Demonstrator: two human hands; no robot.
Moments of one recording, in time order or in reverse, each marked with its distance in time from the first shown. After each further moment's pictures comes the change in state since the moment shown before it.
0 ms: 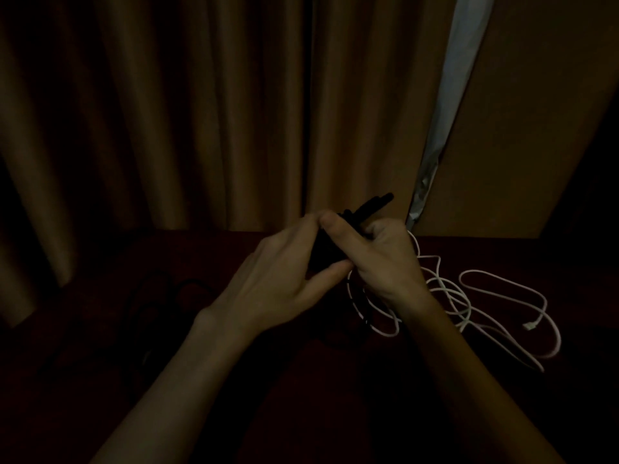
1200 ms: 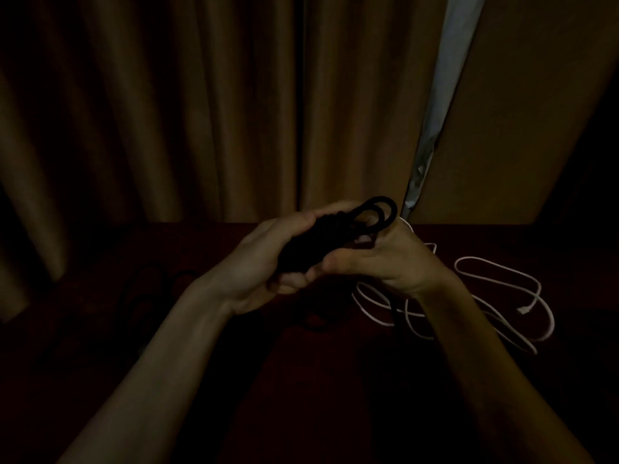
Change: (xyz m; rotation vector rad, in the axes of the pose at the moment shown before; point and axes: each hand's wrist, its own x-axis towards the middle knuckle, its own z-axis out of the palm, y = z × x) left_hand 0.005 0.009 -0.015 -1.217 -0.313 -0.521; right_hand 0.000 0.002 -0.025 0.088 -0.483 -0.024
